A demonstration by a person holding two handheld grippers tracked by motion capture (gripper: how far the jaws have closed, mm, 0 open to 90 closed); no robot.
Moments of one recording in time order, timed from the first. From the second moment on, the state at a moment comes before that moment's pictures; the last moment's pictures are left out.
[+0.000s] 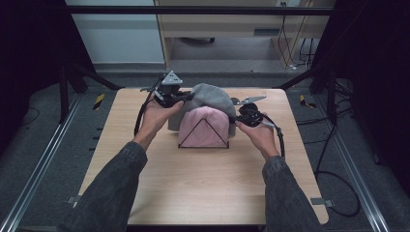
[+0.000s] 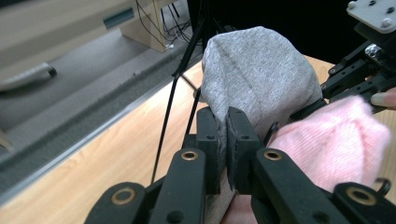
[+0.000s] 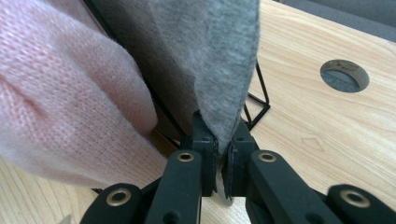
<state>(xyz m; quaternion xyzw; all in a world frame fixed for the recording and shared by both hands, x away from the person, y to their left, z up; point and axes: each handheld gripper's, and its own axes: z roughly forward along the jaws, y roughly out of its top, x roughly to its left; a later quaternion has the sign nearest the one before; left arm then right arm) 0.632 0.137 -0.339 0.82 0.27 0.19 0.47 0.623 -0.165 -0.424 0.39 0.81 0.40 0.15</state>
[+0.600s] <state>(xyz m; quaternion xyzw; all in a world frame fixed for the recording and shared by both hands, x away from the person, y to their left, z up) 0.631 0.136 -0.357 0.82 0.28 0.18 0.46 0.616 -0.172 -0.428 0.40 0.81 0.39 0.15</state>
